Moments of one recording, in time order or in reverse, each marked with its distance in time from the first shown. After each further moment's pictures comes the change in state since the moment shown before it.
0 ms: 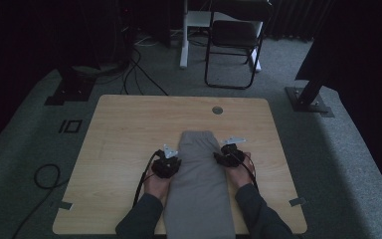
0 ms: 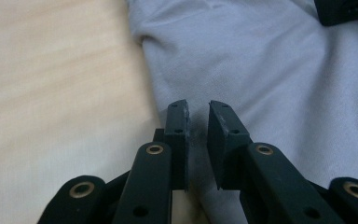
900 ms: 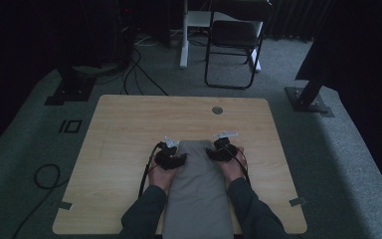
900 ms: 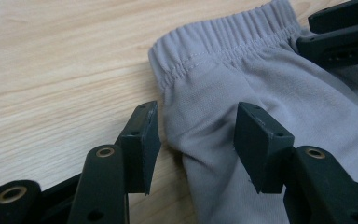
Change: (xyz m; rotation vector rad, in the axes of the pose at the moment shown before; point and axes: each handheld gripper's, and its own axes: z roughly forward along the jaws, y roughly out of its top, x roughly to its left) left arm 0.009 0.035 0.029 0.021 0.027 -0.078; right arm 0.010 0.027 0.021 0.026 0.003 0.026
